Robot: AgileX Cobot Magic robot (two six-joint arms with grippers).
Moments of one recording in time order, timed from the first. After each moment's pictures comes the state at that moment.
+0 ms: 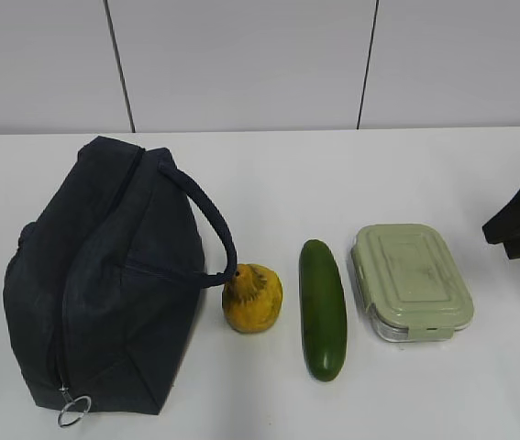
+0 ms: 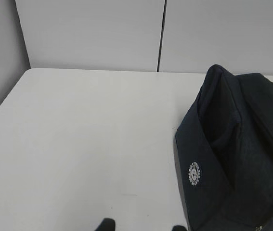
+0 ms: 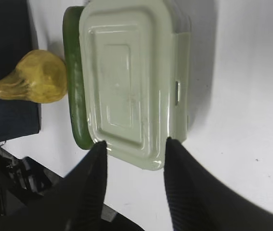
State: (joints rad) left arm 0.01 -0.02 -0.52 -0.04 1.11 0.06; right arm -0.36 1.78 -1.14 0.79 1.21 -0.67
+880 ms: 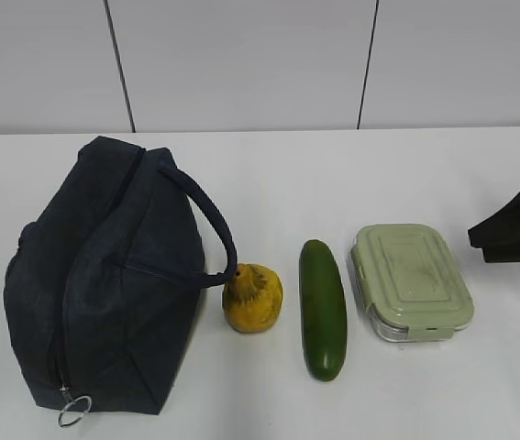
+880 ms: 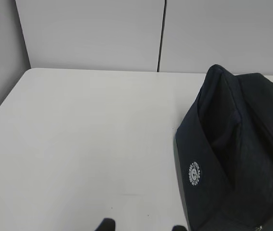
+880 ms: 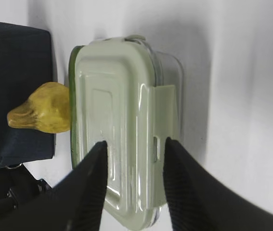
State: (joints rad) left arm 0.01 -0.02 -0.52 -0.04 1.11 0.06; right arm -0.44 1.96 -1.11 1.04 1.18 -0.97
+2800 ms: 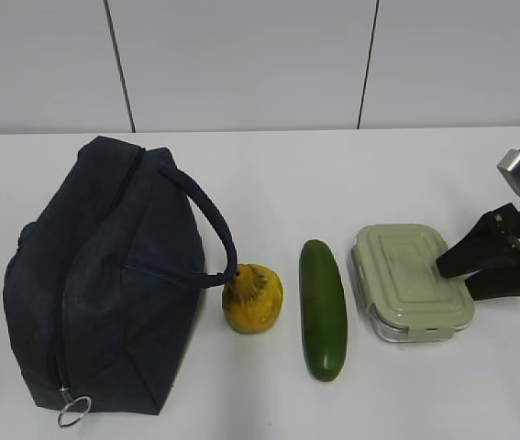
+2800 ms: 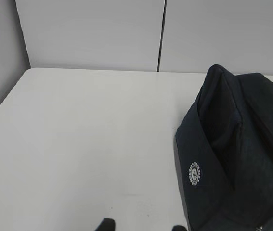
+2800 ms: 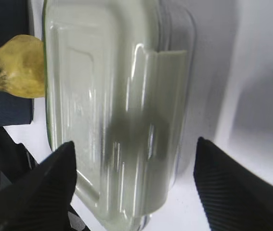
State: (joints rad) left arm 0.01 -0.02 -0.52 -0.04 1.11 0.06; right arm -0.35 2.03 -1.11 0.96 1.18 -1.01
